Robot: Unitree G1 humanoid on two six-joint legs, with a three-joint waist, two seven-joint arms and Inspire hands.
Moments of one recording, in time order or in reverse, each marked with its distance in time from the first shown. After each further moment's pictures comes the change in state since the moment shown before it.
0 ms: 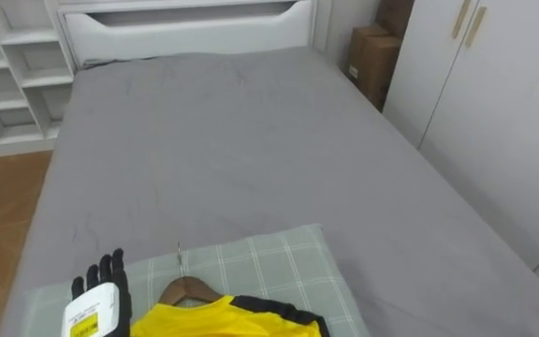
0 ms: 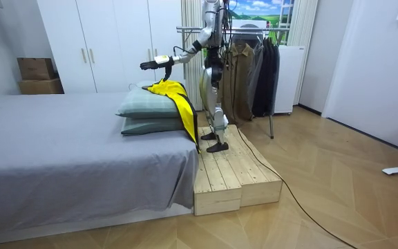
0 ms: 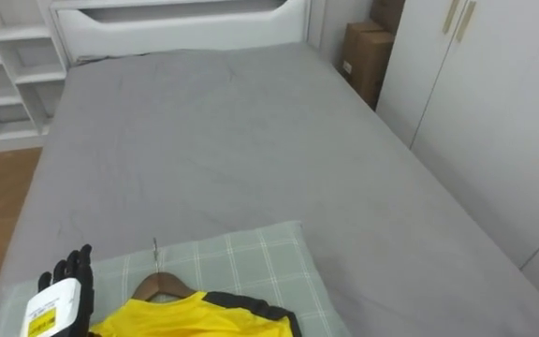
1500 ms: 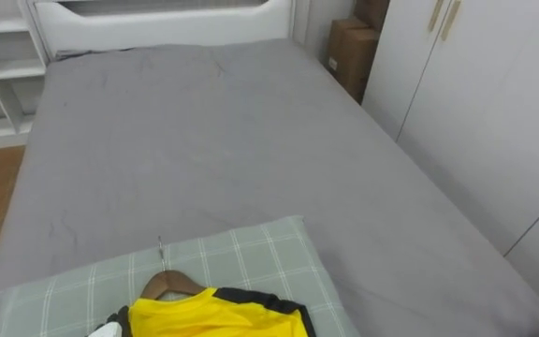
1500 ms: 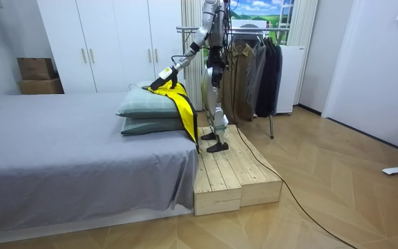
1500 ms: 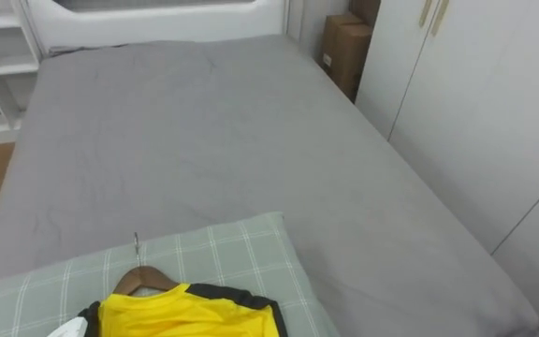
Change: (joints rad) left arm -0.076 -0.004 0.018 0.262 -0.099 0.031 -0.256; right arm 0.007 0.009 0.048 -0.037 0.075 -0.012 -0.069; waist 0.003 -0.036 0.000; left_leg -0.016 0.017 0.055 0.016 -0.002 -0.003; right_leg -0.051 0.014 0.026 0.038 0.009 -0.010
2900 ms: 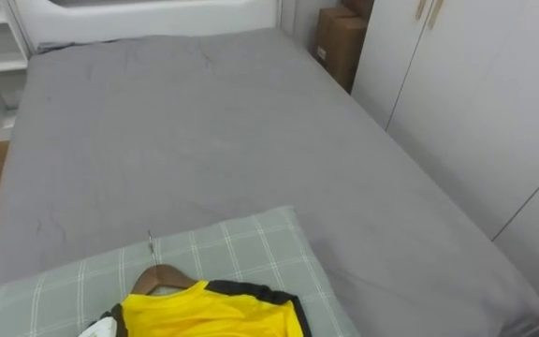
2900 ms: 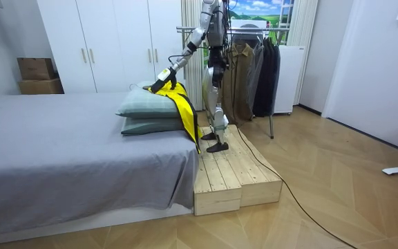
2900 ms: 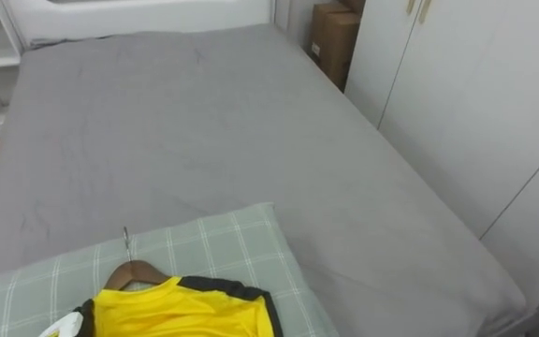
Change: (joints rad) left arm -0.089 0.017 0.018 0.047 -0.012 0.058 -0.077; right arm 0.010 0.000 0.001 -0.047 0.008 0.008 -0.009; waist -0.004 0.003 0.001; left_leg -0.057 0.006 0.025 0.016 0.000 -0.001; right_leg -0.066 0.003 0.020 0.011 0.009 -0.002
